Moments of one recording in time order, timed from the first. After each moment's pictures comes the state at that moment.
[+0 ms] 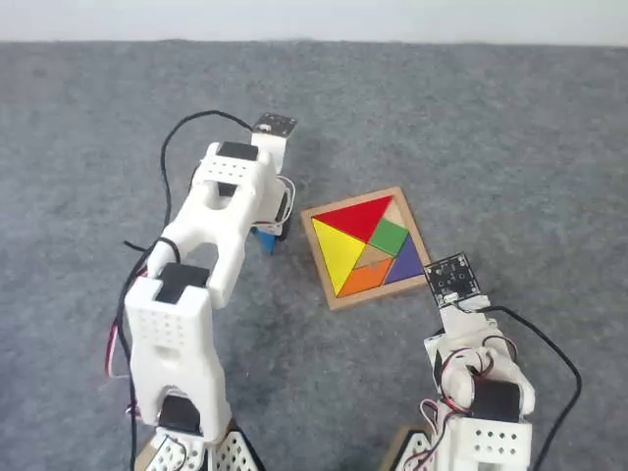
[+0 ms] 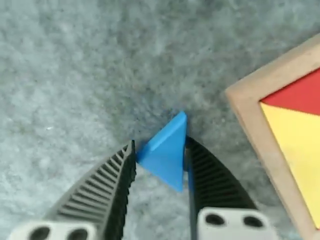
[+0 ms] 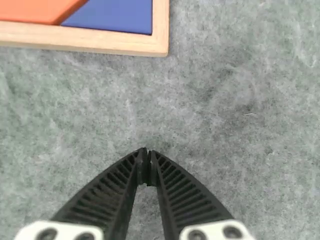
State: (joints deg) left arm 4.6 32.0 -1.6 74.0 1.1; right arm 1.9 -103.0 95.5 75.3 24.2
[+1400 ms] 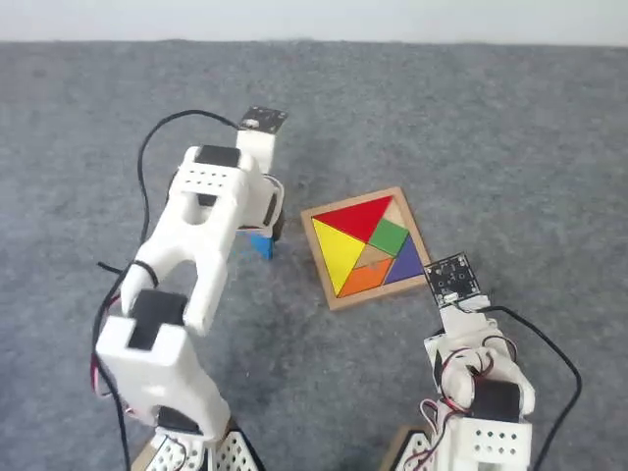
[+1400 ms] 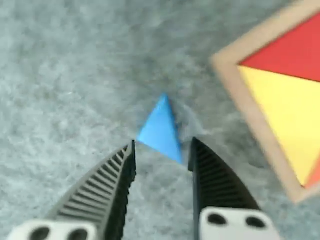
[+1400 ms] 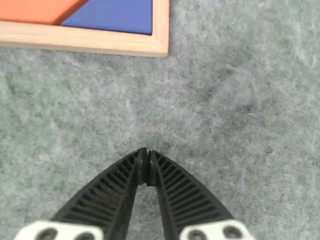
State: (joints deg) left arm 2.4 15.7 9.2 73.9 -0.9; right arm 1.9 -103.0 95.5 75.3 24.2
